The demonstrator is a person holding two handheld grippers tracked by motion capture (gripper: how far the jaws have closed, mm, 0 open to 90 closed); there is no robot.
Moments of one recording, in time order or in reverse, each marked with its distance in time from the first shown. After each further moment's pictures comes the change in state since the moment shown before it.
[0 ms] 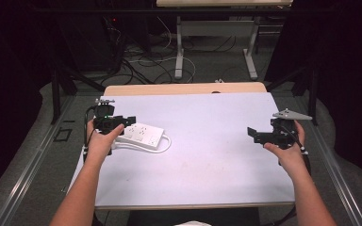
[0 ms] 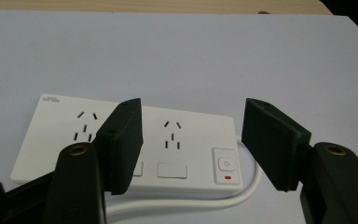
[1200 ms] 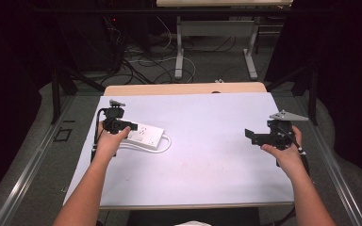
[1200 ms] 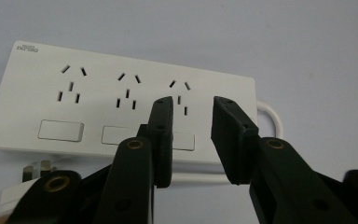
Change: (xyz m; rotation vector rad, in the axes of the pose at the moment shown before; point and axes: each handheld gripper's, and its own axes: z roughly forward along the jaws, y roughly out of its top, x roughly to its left) left arm -0.005 -0.002 0.032 0.184 0.063 -0.022; right arm 0.004 -0.004 0.005 0.011 0.023 -0.006
